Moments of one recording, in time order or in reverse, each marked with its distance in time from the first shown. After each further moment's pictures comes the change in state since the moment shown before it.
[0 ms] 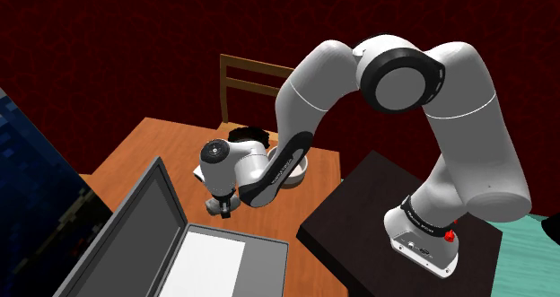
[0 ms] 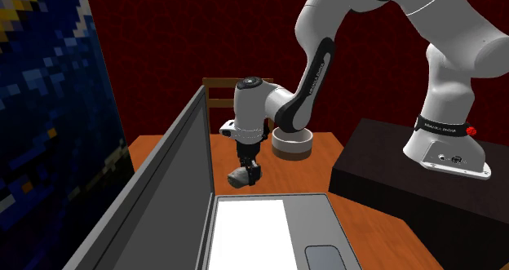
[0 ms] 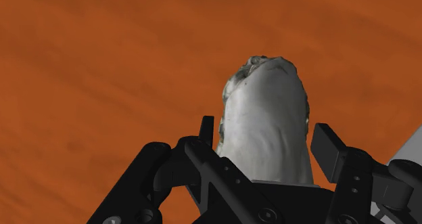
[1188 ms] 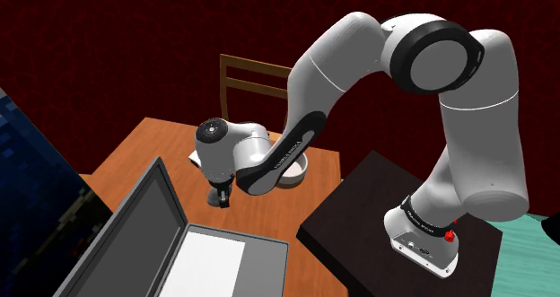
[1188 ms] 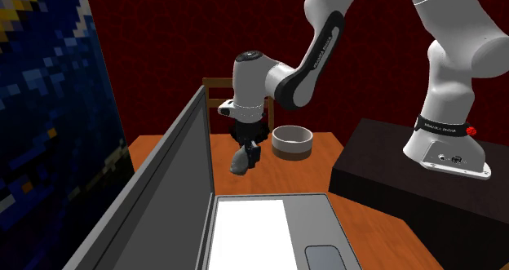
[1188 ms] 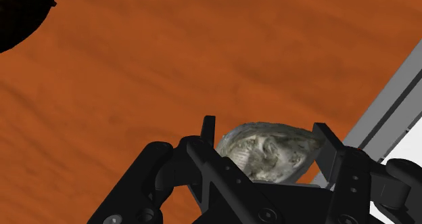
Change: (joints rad) arm -0.048 -0.153 0.064 -0.062 0.062 -0.092 -0.057
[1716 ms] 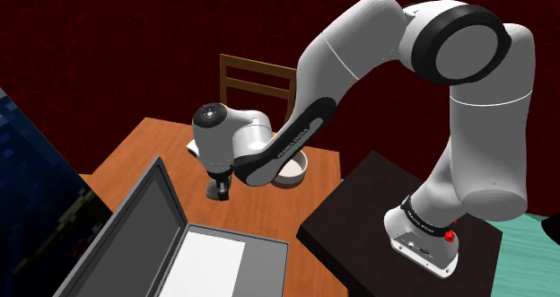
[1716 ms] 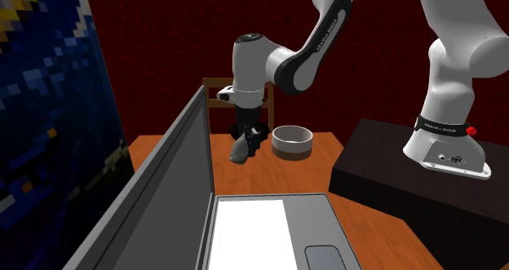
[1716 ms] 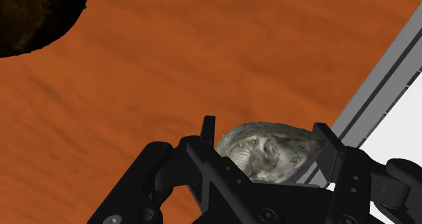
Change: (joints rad) arm -0.030 -0.090 0.038 -0.024 0.048 -0.064 -0.042
